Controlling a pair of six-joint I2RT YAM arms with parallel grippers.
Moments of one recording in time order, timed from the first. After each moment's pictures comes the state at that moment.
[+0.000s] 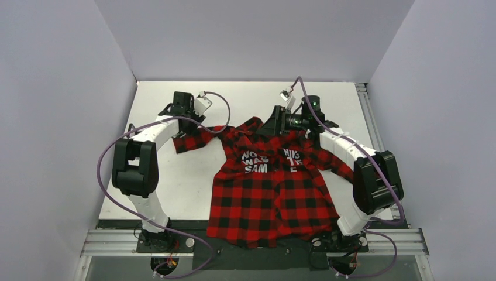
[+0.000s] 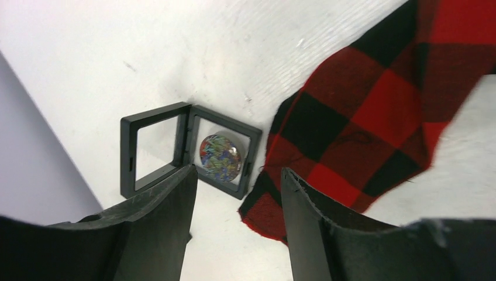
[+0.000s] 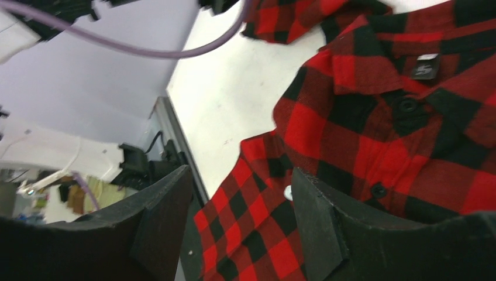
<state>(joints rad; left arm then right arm) -0.18 1.83 1.28 -0.32 -0.17 0.60 0.32 1.63 1.05 0.13 -0.92 0.58</state>
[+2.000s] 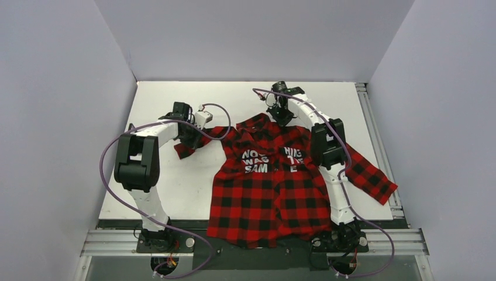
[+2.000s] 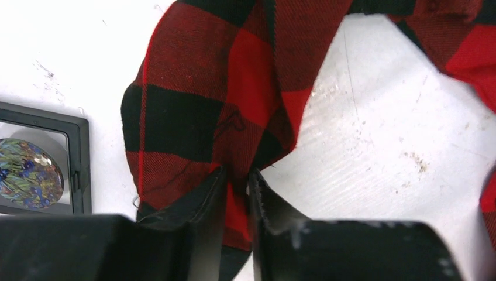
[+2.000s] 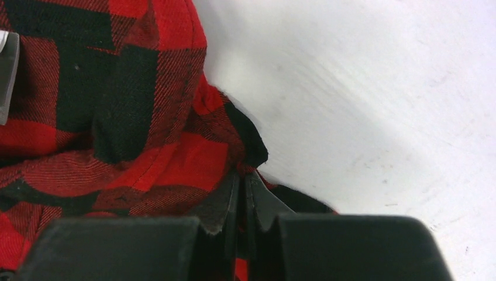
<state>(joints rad) -0.13 1.90 1.22 -0.46 0.21 0.44 0.37 2.44 2.14 -0.94 -0.02 -0.34</state>
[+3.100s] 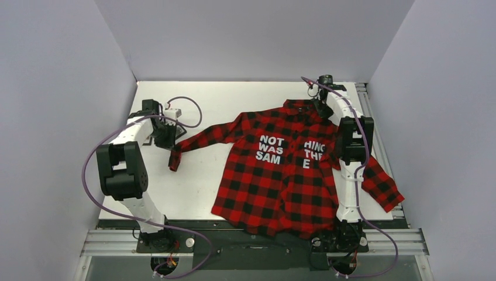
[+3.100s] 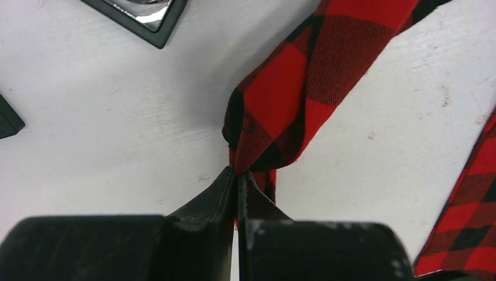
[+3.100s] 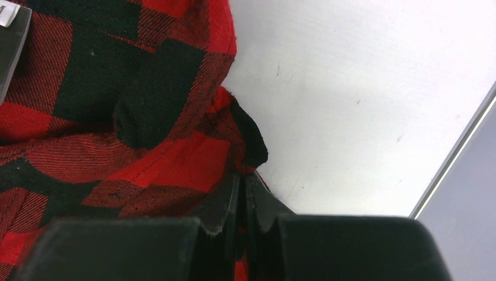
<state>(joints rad) 0.10 1.78 1.26 -0.75 0.25 0.27 0.03 2.40 2.06 -0.80 0.18 -0.32</state>
